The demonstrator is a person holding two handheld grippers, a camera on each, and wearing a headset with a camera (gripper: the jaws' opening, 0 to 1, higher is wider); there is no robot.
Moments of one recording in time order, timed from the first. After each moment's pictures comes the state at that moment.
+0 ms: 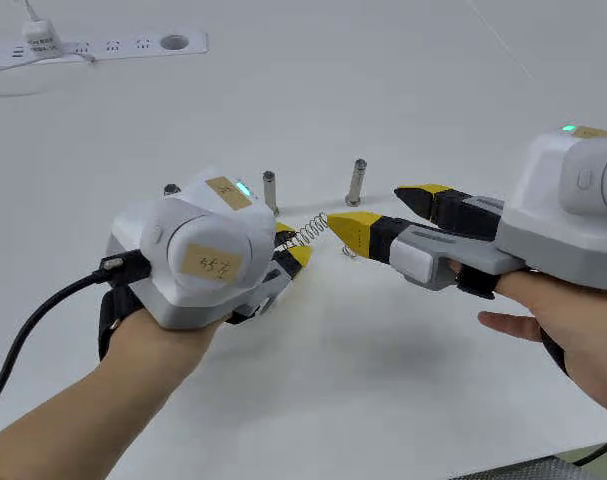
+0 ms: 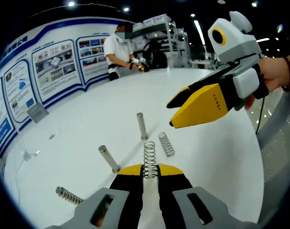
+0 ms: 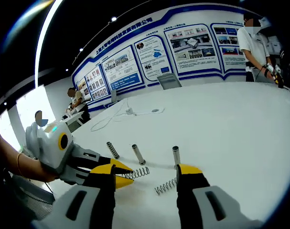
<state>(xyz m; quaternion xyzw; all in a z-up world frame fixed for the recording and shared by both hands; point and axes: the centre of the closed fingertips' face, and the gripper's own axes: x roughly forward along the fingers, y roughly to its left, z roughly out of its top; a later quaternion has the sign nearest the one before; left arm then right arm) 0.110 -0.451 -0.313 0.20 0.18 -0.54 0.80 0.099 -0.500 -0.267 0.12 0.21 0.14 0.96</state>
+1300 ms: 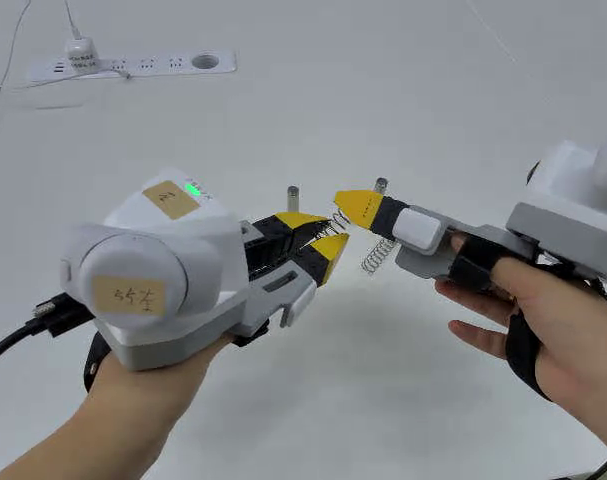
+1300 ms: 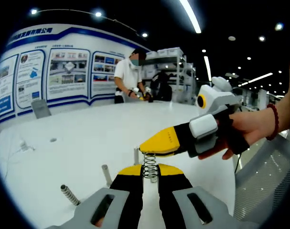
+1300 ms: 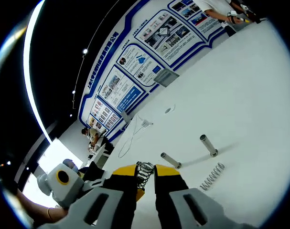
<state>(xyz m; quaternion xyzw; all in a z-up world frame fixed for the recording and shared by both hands) 0.090 -0.446 -0.252 0.05 0.13 -0.55 0.82 0.107 -0.463 -0.246 0.37 0.19 0.16 0.90</state>
